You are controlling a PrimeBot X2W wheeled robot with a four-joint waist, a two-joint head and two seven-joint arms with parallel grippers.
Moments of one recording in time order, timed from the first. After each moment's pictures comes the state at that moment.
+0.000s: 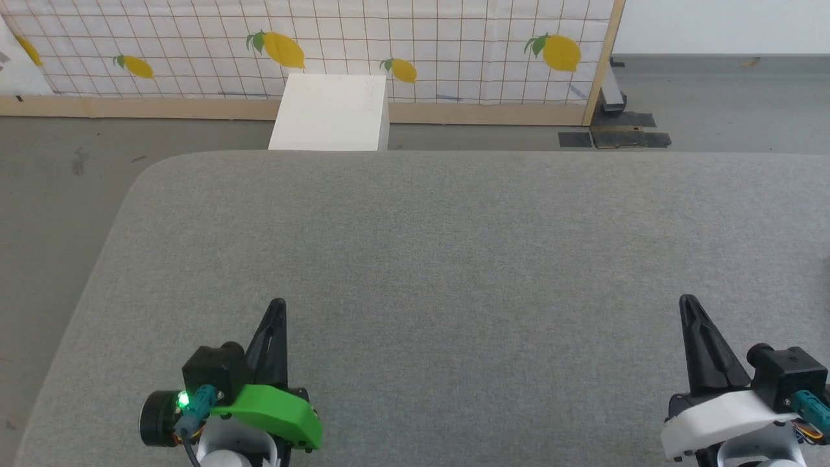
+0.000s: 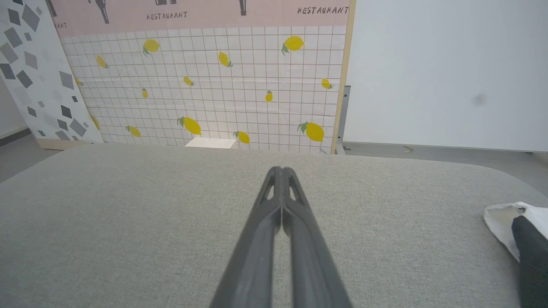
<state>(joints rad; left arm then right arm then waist) -0.03 0.05 -0.10 0.11 -0.16 -0.03 -0.17 0.07 -0.06 -0.08 -0.01 0.07 0.13 -0.11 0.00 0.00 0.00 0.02</state>
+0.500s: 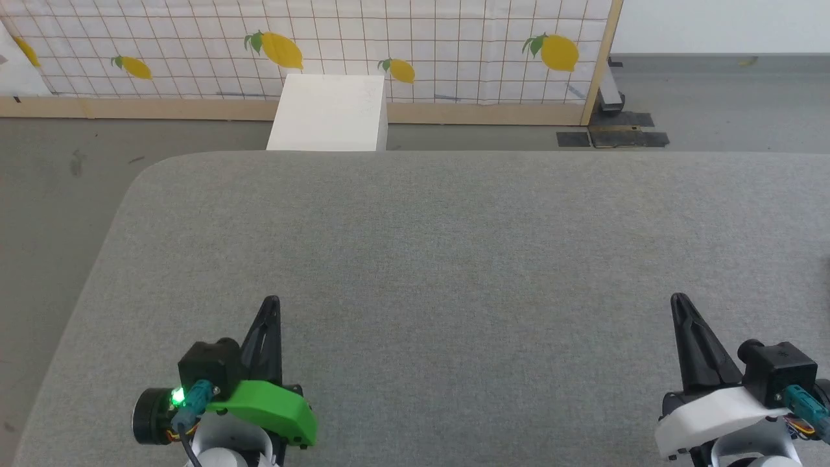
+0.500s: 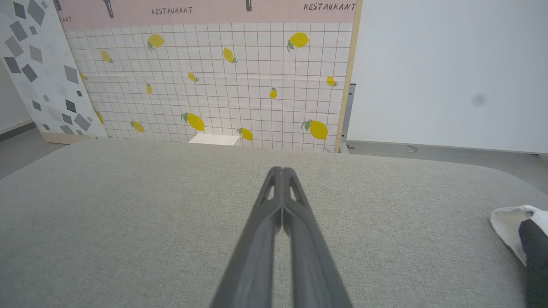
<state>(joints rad) -0.03 0.05 -0.08 0.09 -0.14 -0.03 -0.14 0.06 -0.06 -0.07 -0.01 0.06 0.13 -0.09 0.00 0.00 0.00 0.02</state>
